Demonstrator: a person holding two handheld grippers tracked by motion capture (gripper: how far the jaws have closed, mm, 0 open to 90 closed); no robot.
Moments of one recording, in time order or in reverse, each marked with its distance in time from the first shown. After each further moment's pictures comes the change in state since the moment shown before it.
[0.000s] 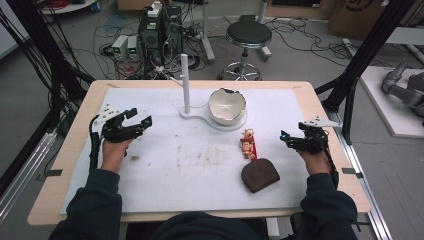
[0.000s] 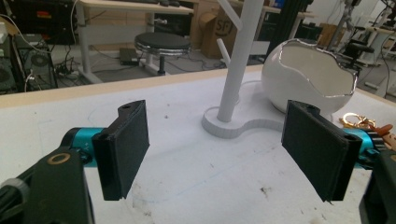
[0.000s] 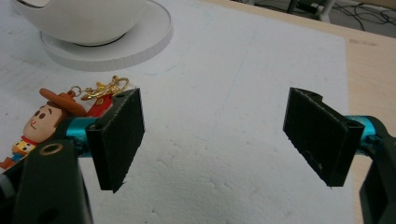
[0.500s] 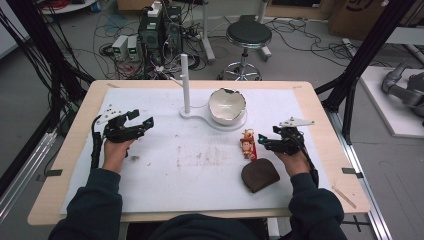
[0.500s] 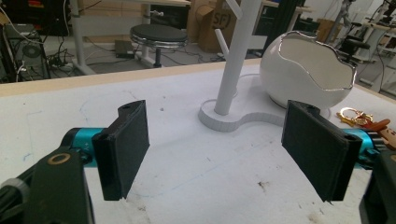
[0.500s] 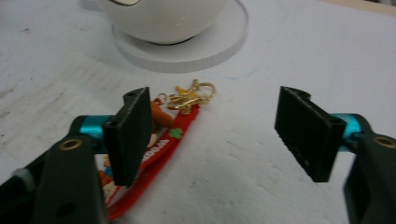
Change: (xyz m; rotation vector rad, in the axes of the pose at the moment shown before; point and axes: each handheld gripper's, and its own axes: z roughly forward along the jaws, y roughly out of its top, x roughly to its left) left arm 0.000 -0.001 0.002 0.011 -0.006 -0.014; right arm 0.059 0.013 0.029 0.067 0.138 -0.030
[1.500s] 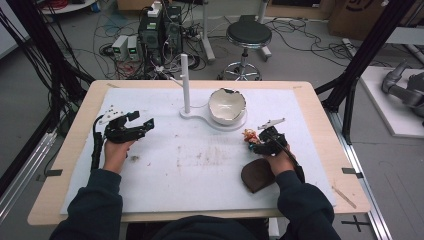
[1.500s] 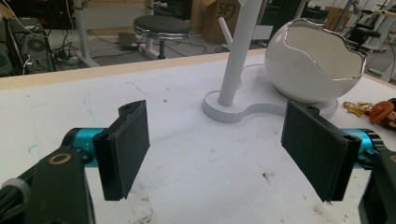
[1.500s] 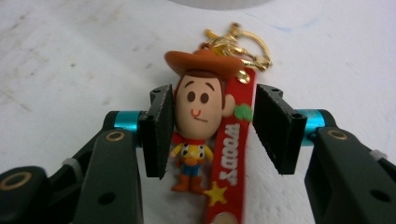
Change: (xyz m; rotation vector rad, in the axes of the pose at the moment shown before) left arm -0.002 -0.002 0.002 0.042 0.015 0.014; right arm 0.019 0.003 0.037 0.263 -0.078 -0.102
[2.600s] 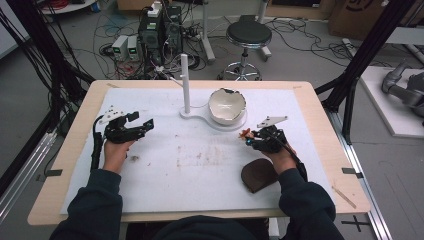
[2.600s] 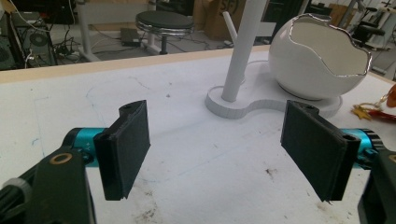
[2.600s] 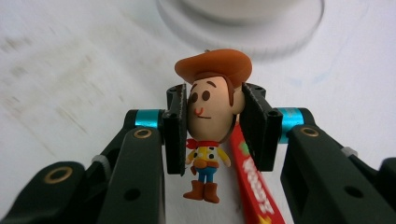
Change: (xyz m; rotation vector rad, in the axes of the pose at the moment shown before) left arm 0.002 -0.001 0.000 0.015 0.008 -0.007; right arm 0.005 0.014 -0.020 -0.173 0.126 -0.096
